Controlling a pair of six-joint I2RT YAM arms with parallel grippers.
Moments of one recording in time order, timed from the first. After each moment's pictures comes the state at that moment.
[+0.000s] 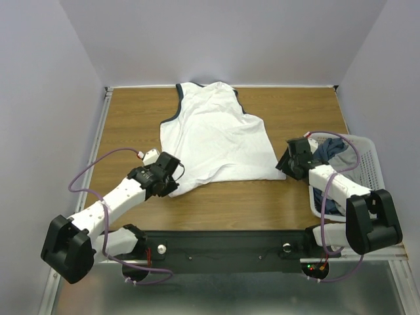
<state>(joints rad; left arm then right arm) -0.61 1.07 0.67 -0.71 -0.31 -1.06 0.23 1.31 0.65 -0.26 0.27 0.71</state>
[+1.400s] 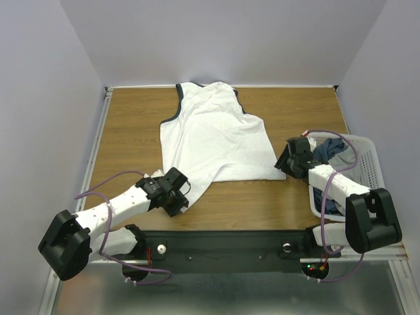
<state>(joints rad) -0.76 1.07 0.56 -0.72 -0.12 -1.40 0.23 1.32 0.65 -0.22 0.23 0.68</state>
